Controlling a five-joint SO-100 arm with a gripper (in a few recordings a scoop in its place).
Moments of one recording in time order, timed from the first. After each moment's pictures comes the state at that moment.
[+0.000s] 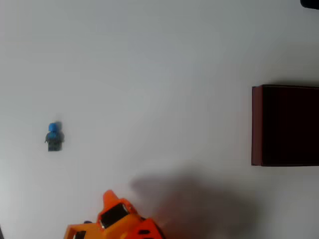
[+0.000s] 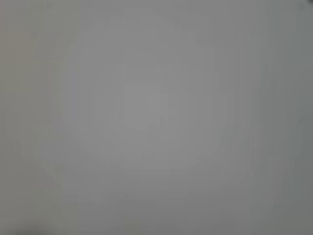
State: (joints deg) arm -37.4 194.7 171.8 77.1 0.5
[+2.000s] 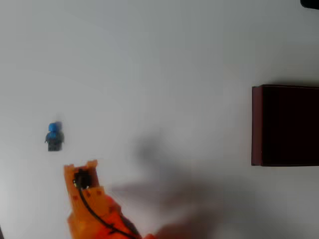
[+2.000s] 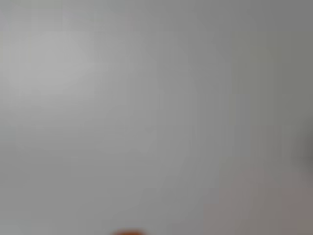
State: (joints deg) arm -50.7 153.8 154.7 67.8 127.3
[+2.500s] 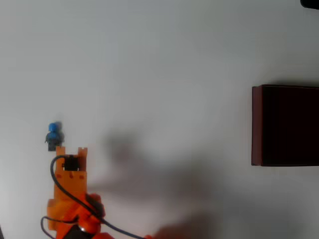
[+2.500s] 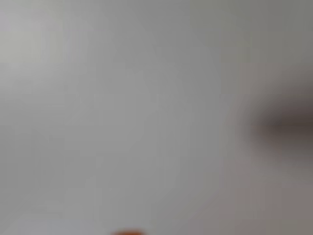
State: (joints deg) arm -53.8 124.8 142.6 58.9 141.7
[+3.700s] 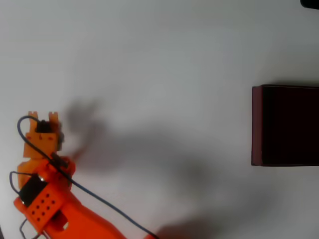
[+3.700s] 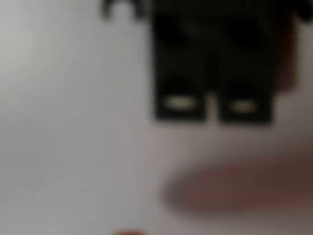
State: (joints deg) arm -50.6 89.7 115.0 55.2 136.2
